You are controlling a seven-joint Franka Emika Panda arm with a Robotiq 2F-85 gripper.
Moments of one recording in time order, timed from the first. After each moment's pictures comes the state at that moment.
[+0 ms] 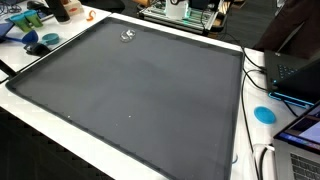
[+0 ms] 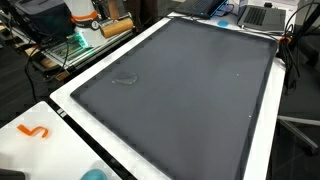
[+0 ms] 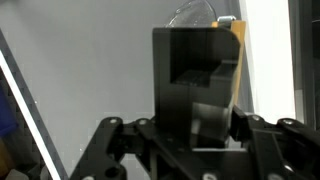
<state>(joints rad) 0.00 -0.77 -0.07 -2.74 -0.20 2.20 -1.30</state>
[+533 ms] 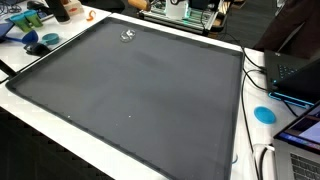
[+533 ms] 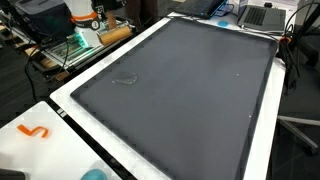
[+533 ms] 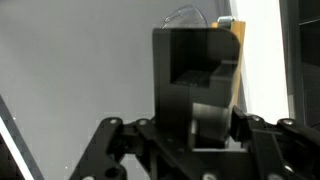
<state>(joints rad) 0.00 -0.68 -0.13 -2.75 -0.22 2.22 -1.32</state>
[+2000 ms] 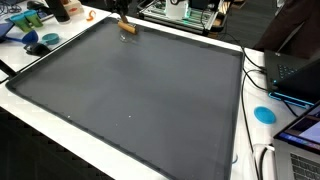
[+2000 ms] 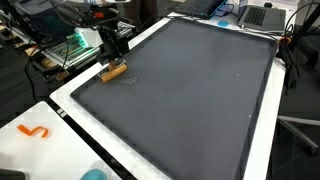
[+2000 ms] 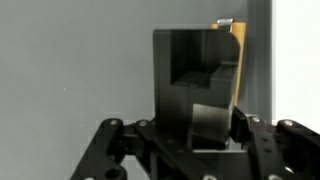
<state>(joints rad) -0.09 -0.23 -0.23 -2.73 -0.29 2.60 -1.54</state>
